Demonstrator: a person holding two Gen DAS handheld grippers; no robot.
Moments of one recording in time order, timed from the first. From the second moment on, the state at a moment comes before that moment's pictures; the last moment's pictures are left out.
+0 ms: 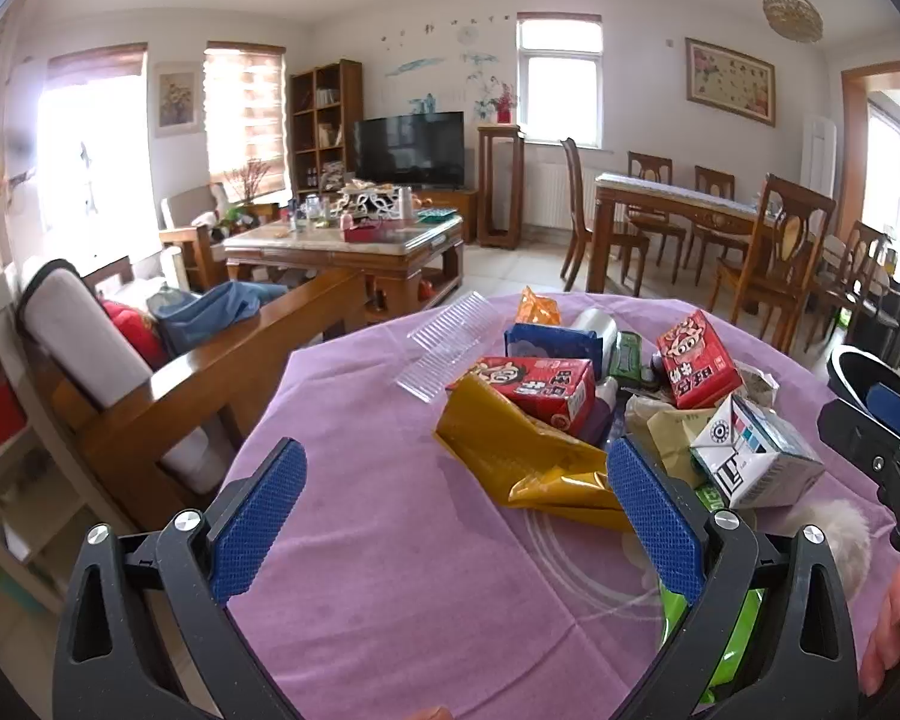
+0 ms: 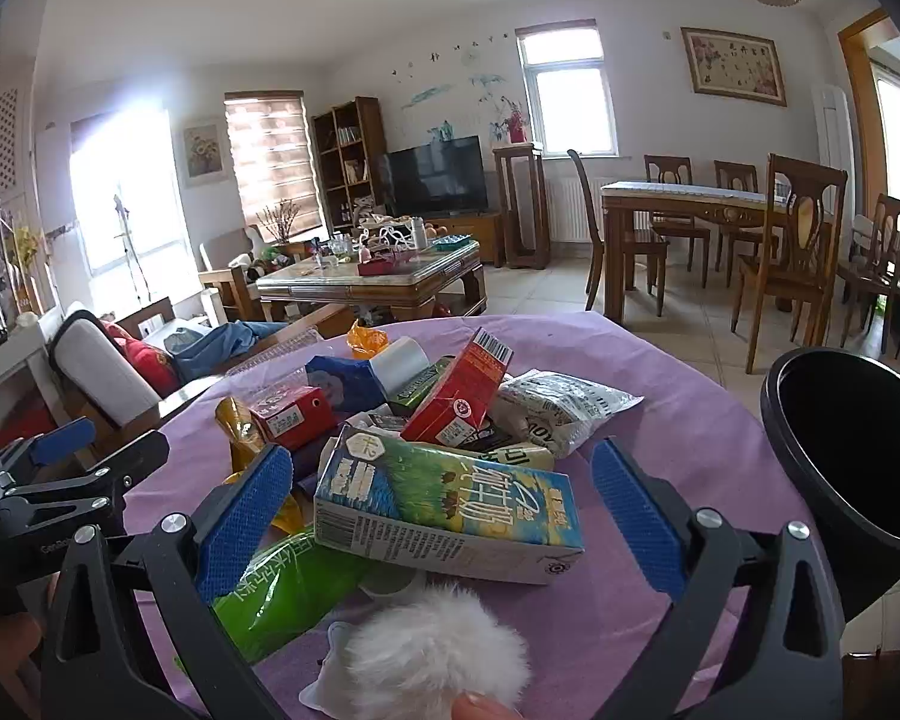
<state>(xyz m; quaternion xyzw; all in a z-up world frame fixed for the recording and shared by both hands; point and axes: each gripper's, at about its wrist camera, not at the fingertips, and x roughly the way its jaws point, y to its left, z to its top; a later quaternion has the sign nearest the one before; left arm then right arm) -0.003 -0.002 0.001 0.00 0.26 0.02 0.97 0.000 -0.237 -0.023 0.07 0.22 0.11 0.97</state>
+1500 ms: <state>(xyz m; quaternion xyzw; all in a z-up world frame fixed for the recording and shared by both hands) -0.005 0.001 0.003 0.01 0.25 0.03 0.97 -0.003 -0.235 -0.021 0.07 0.22 0.10 0.97</state>
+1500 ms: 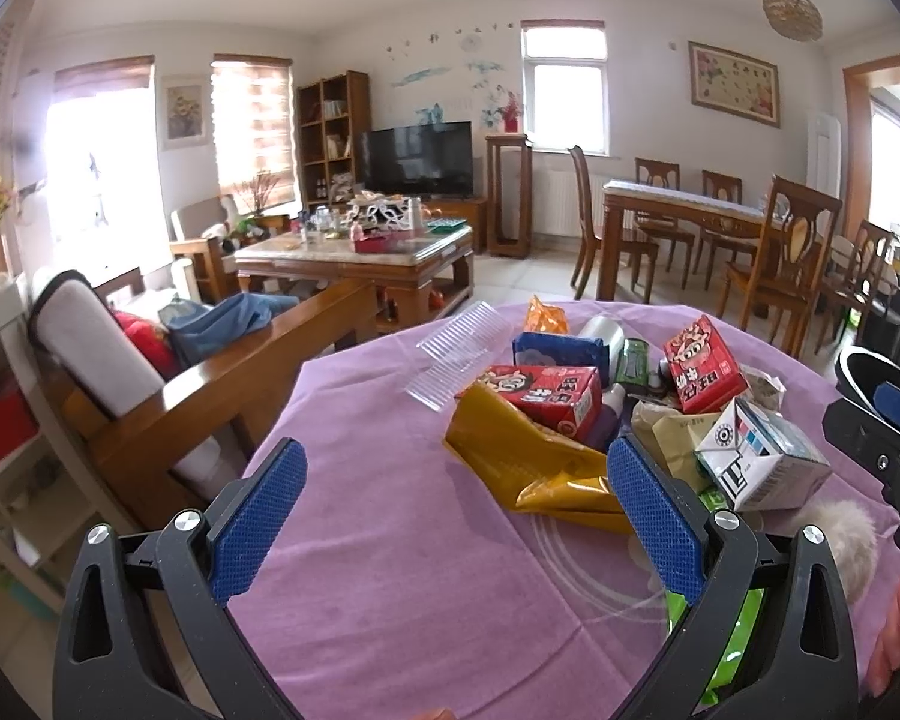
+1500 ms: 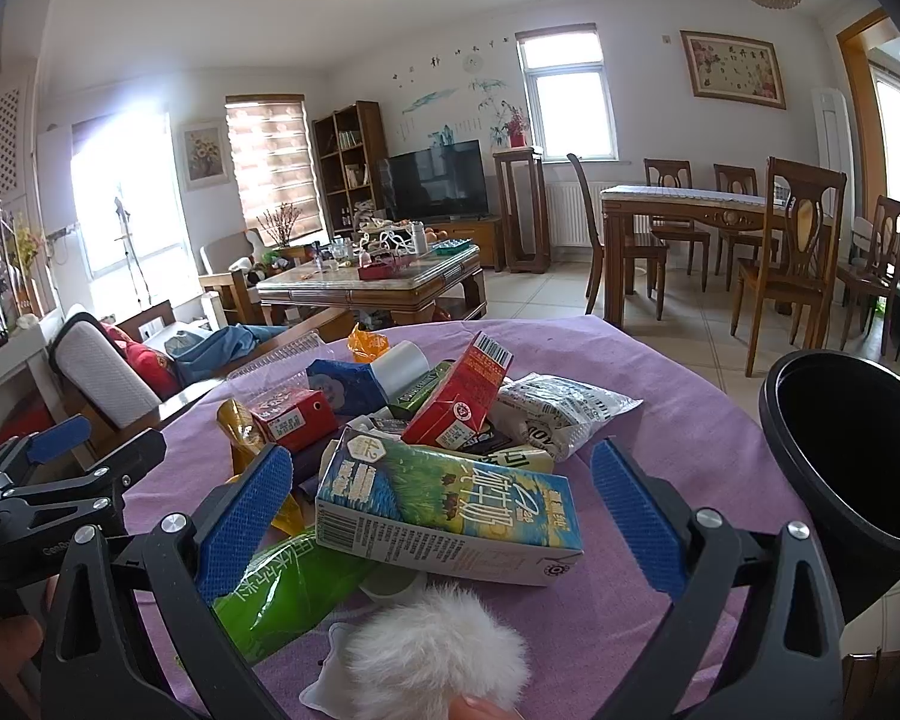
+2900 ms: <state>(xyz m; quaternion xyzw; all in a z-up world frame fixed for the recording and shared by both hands) -0.002 -0.002 0.000 0.02 0.26 0.04 0.97 0.002 -0.238 -0.024 0.06 0.23 0.06 0.97</state>
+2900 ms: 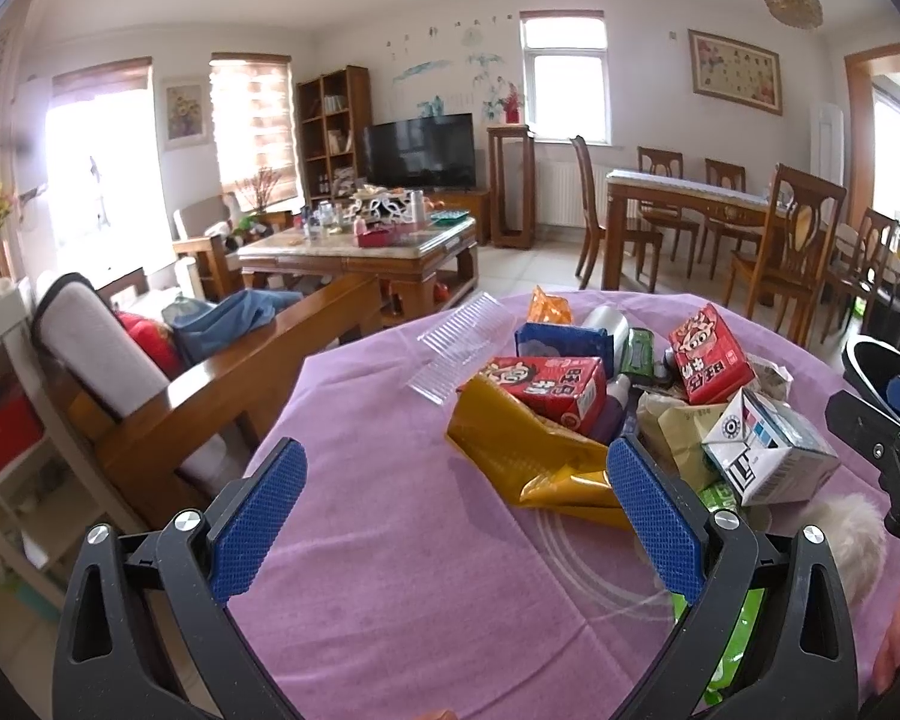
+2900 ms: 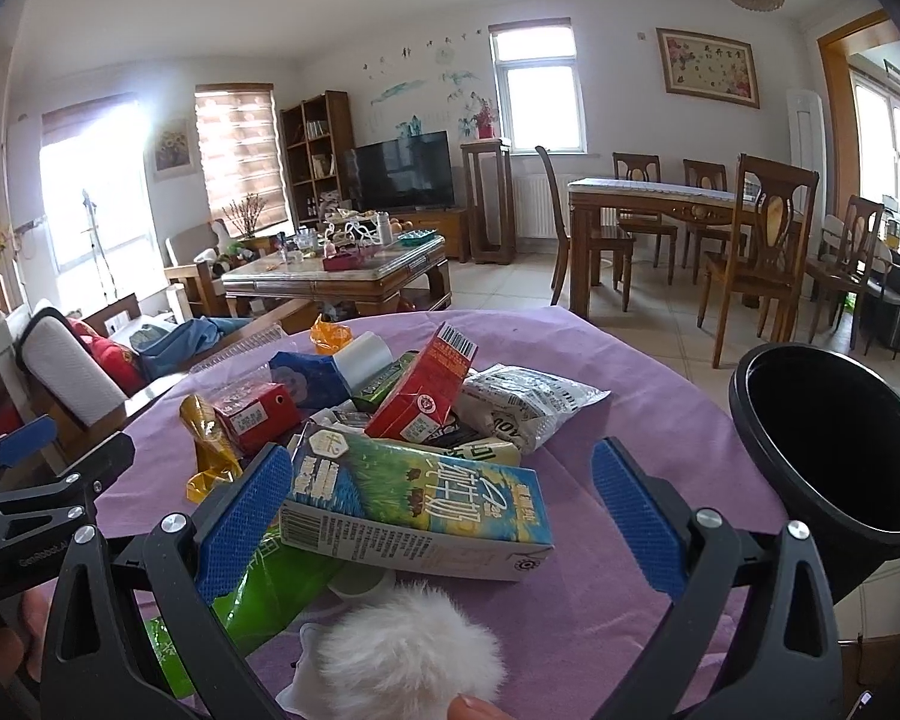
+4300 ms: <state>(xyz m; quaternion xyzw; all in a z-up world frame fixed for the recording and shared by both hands) 0.225 0.054 -0.051 -0.05 0.47 -0.21 0.86 0.290 -0.114 -0.047 -0.01 0.57 0.22 0.79</state>
